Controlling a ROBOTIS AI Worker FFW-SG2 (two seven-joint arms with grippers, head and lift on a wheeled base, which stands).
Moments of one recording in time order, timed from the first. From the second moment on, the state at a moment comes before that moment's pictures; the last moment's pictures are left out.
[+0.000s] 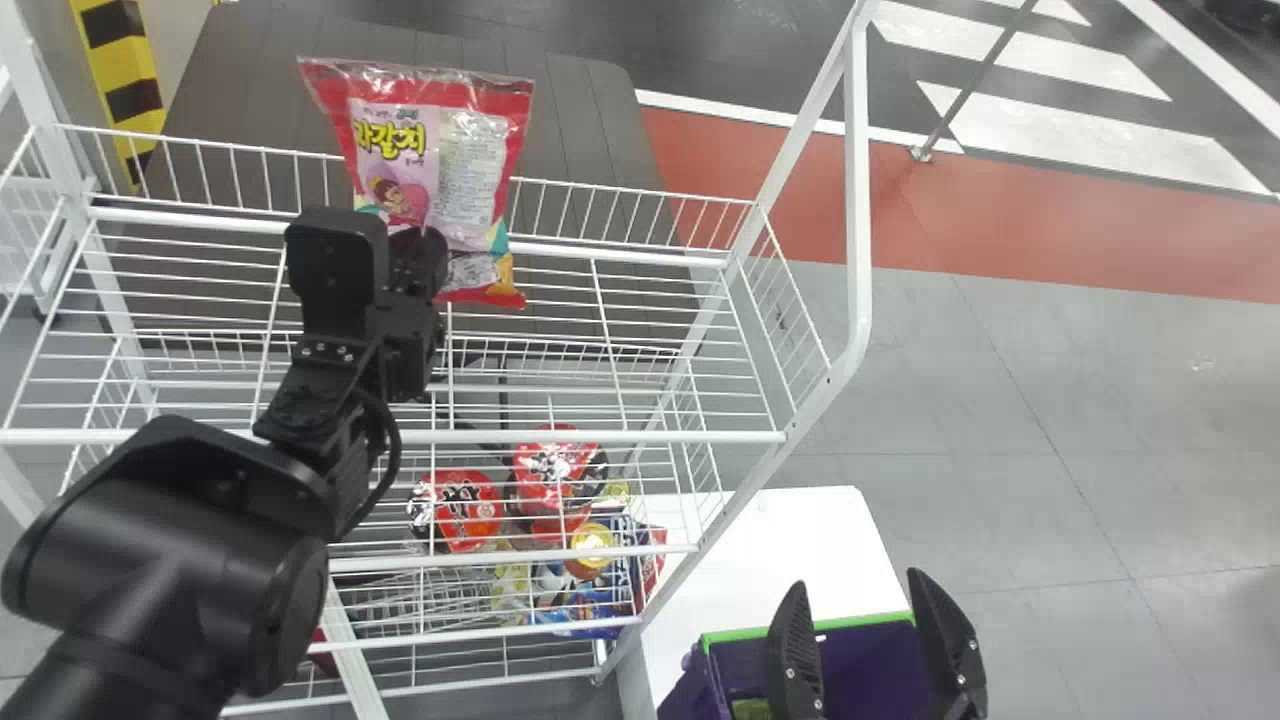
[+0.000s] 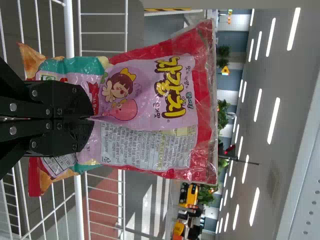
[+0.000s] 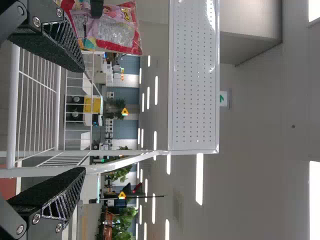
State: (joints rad) left arm -0.12 0.00 -0.47 -1.49 0.17 0.17 0.23; right arm 0.74 -0.20 0.00 -1.44 -0.18 -1.21 0.02
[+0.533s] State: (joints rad) left arm -0.10 0.00 -0.34 -1.50 0.07 0.18 0.19; right arm 0.74 -0.20 0.01 -1.44 -0.18 -1.22 0.02
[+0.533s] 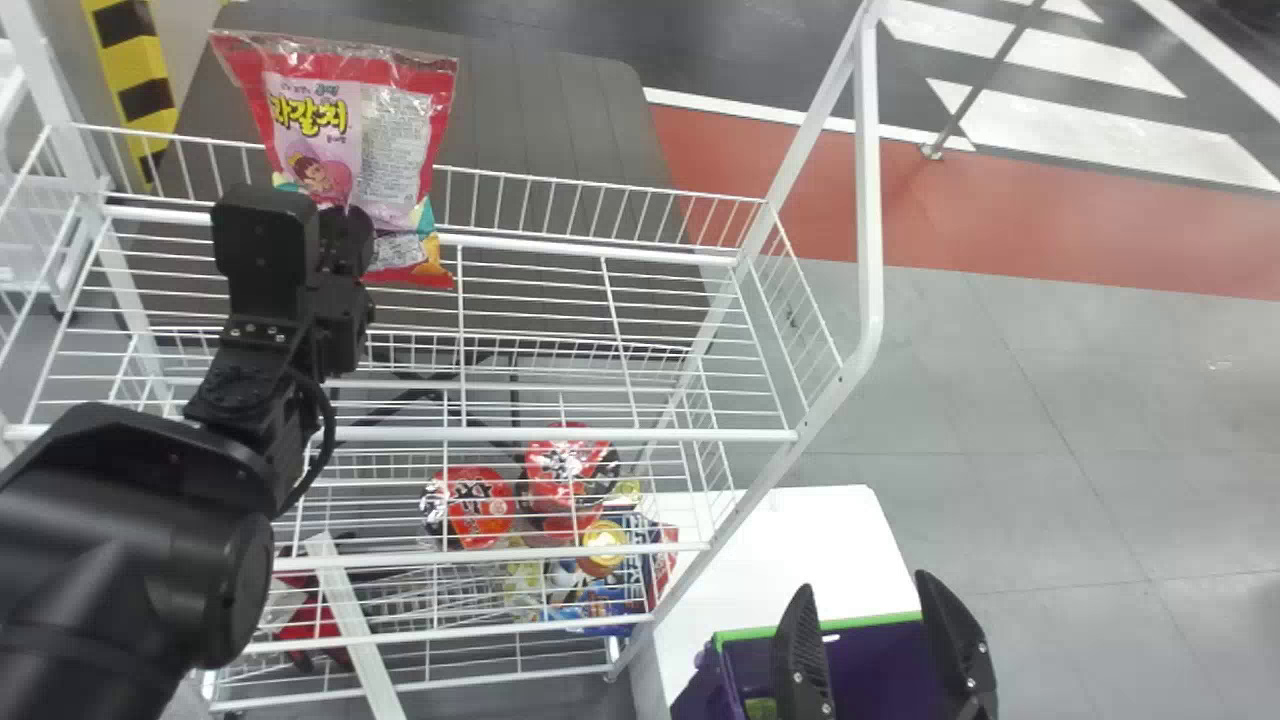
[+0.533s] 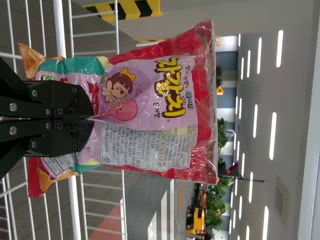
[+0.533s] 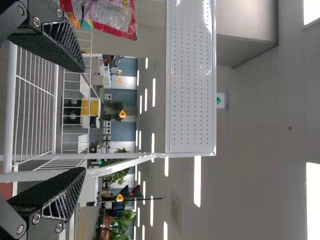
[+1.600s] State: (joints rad) left arm -0.13 0.00 -0.14 -1.32 -0.02 -0.05 0.07; right arm 0.76 -0.20 0.02 -1.45 -0.15 -1.22 0.02
